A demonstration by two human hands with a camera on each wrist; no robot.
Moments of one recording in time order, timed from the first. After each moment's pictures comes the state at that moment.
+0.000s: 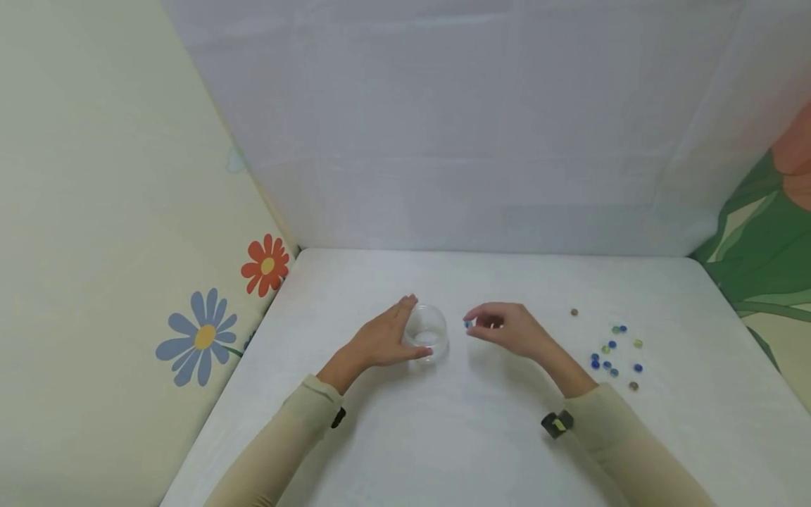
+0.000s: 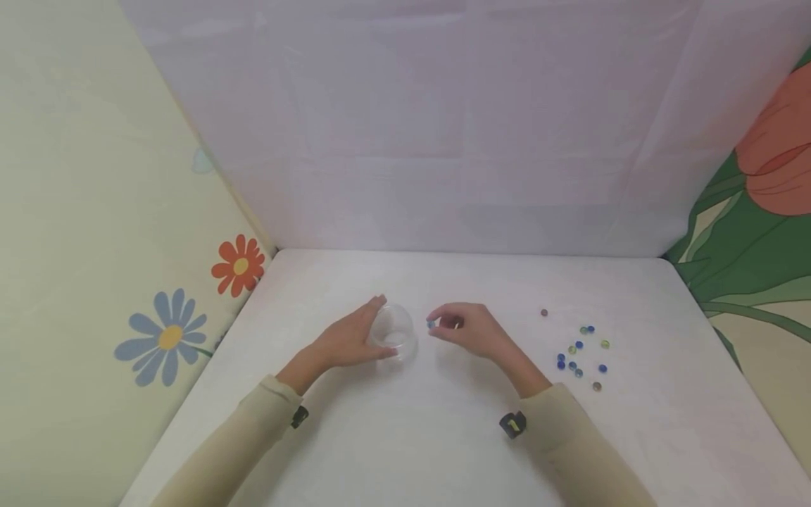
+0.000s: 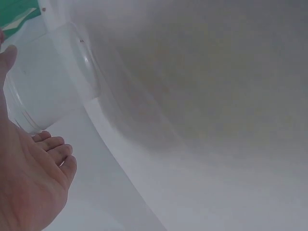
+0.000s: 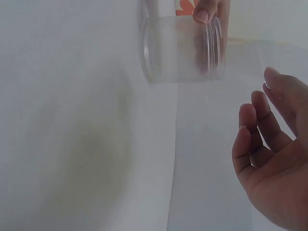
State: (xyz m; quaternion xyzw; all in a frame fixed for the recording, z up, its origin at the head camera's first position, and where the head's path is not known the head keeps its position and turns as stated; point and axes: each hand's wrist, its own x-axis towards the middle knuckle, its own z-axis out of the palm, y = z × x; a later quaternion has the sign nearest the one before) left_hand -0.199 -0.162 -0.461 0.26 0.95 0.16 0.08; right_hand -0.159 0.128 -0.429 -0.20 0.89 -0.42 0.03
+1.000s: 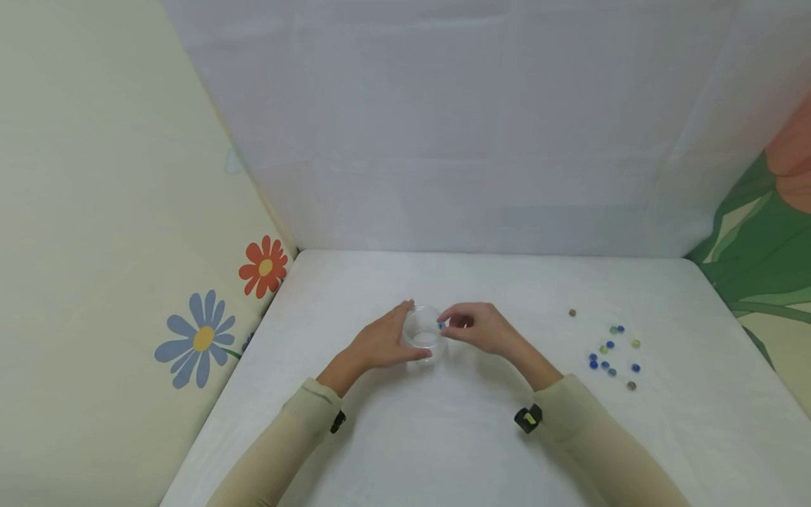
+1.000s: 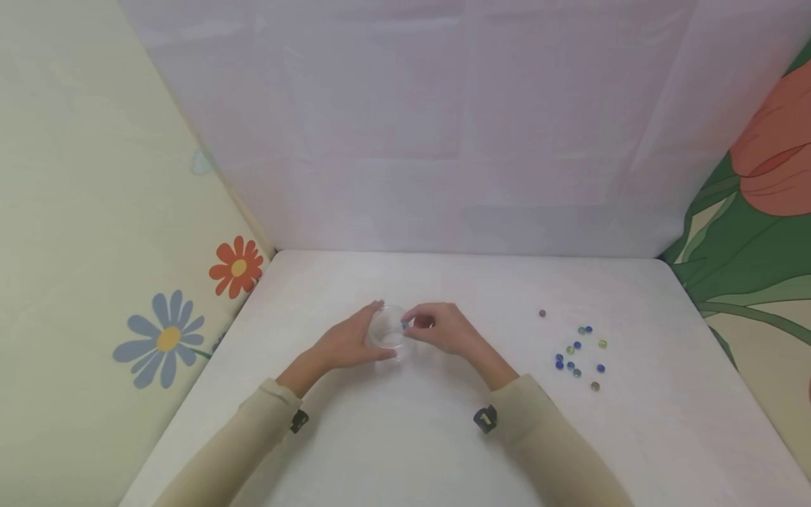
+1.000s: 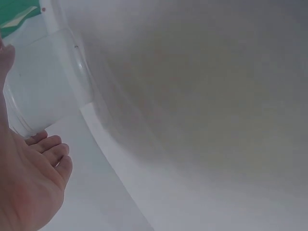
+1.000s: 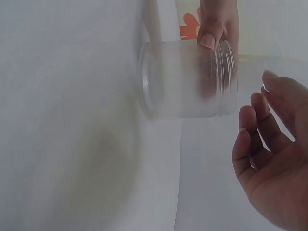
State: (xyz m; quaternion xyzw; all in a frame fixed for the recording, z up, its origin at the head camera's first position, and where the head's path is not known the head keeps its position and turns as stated) left_hand -0.194 -0.161 -0.462 0.23 0.95 0.21 0.10; right_hand -0.173 0.089 -0.434 -0.24 0.87 -0.43 0.04
